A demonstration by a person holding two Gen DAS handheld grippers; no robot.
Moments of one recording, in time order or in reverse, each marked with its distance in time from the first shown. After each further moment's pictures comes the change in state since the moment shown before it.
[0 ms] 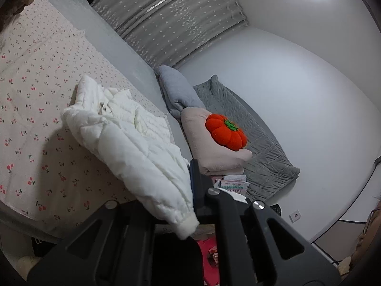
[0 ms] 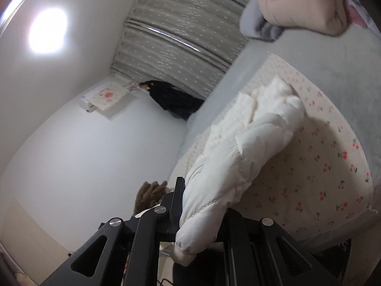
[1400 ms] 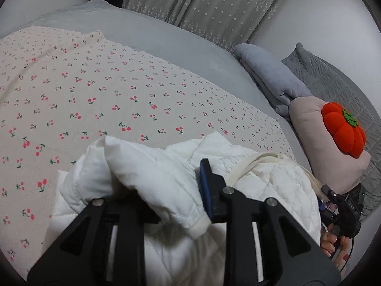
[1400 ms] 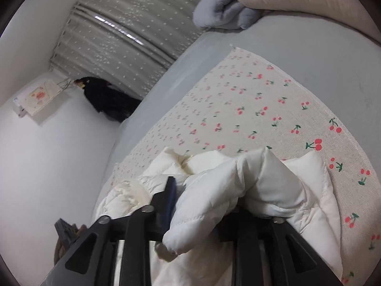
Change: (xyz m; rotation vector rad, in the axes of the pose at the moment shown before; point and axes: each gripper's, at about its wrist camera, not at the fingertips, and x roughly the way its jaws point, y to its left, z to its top) left arm 0.296 0.141 0.165 0.190 0.128 0.581; right arm 0.272 -0.137 0.176 -0.016 0.060 -0.364
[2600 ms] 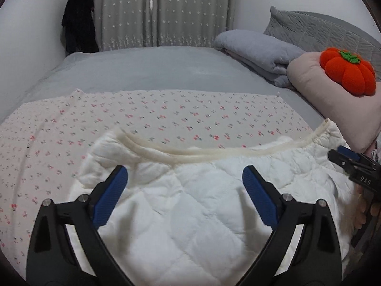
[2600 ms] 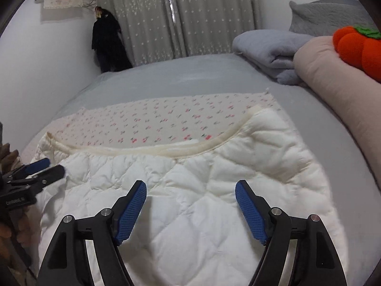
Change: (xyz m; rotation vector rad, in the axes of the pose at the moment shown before) left arm 0.018 -0.073 0.009 0.366 -0.079 0.173; right arm 0.035 0.093 -0.019 -0.542 -0.053 -0.427
